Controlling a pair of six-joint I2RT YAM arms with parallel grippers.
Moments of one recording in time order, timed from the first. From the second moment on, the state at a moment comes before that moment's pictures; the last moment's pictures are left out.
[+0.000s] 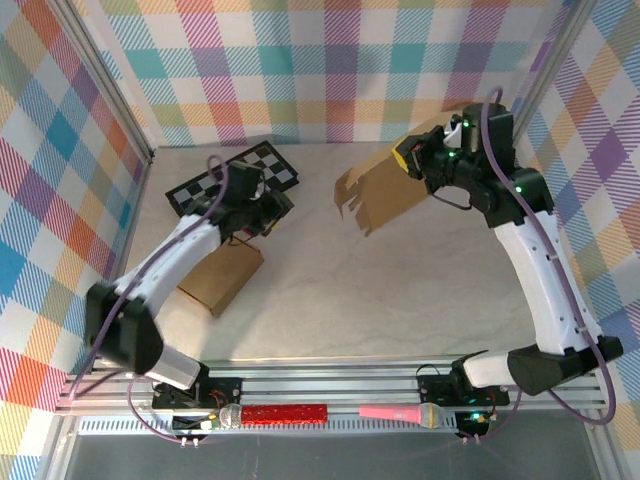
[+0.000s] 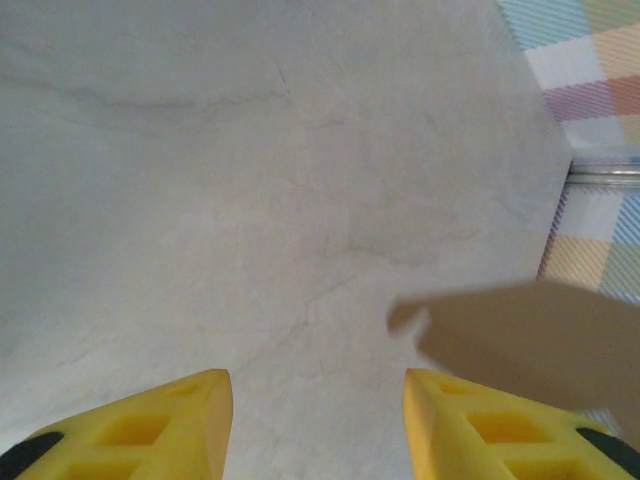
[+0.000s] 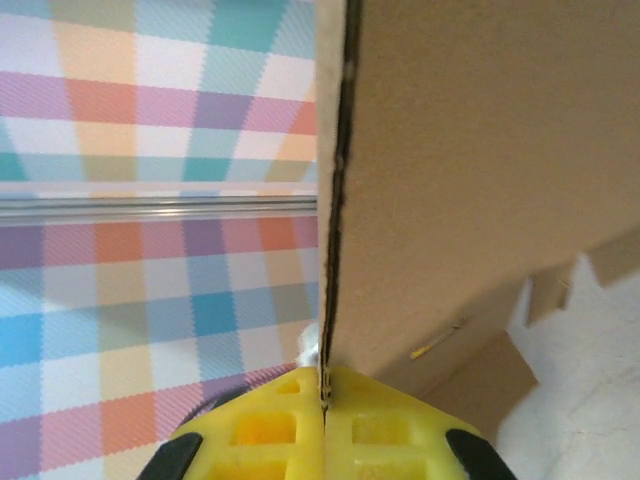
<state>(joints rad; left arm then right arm) -0.41 1.54 1.29 -0.56 0.20 -1.08 0.35 1.34 1.78 -0.83 -0.33 1.22</state>
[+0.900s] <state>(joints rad) -0.60 1.48 0.90 -0.16 0.32 -1.36 0.35 1.53 1.37 -0.38 -0.45 1.38</state>
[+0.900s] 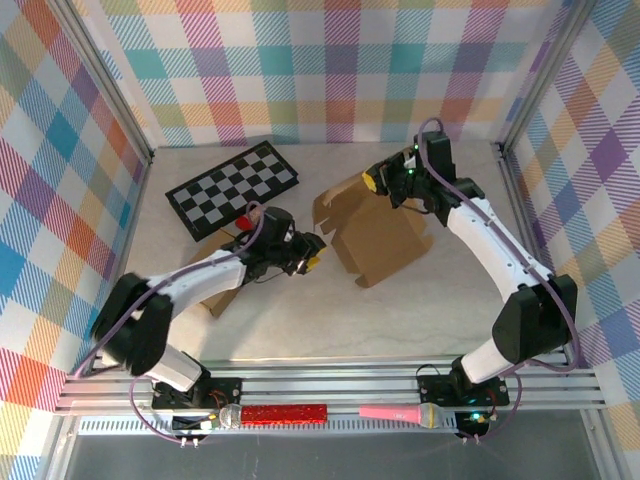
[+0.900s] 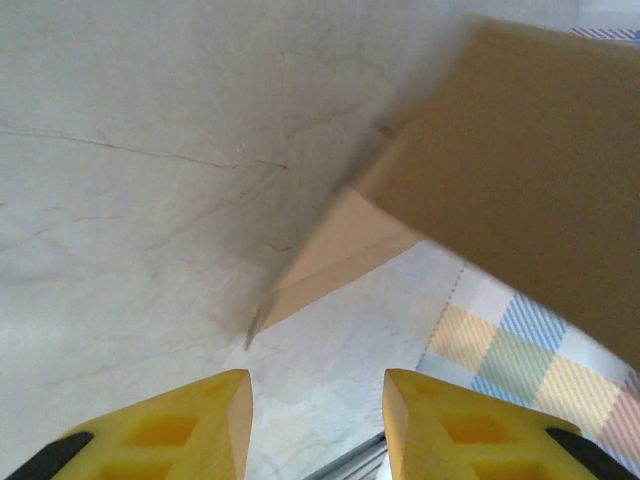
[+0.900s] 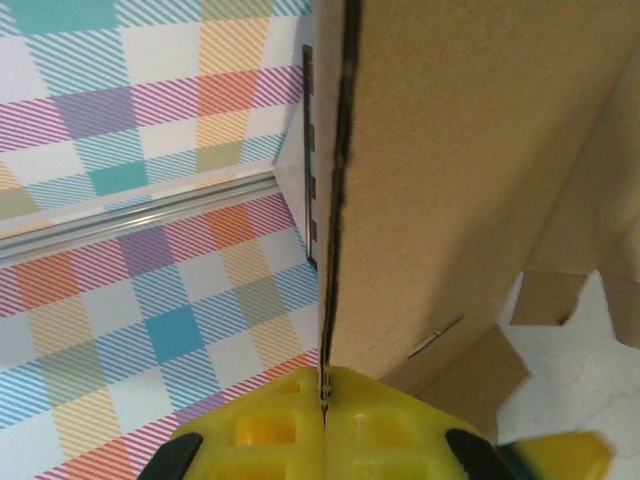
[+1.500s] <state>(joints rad) -0.50 1.47 0.79 -0.13 0.23 -1.38 0.35 1.49 1.13 -0.26 -0.40 1.58</state>
